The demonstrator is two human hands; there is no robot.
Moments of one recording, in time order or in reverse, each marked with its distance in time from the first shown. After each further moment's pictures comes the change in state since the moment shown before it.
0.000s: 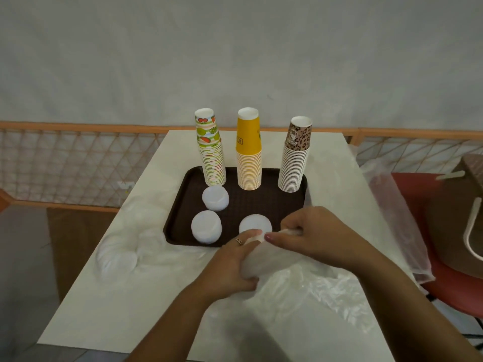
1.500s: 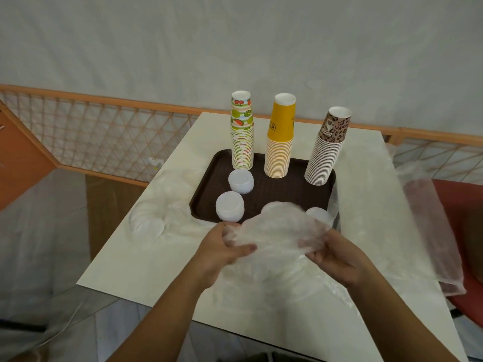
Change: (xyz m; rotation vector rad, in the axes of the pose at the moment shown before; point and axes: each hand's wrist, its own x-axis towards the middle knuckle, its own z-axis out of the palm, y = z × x) left_hand -0.040 -0.003 -0.013 -0.762 0.357 -0.589; right_hand -0.004 0.065 0.071 1.697 0.004 0.624
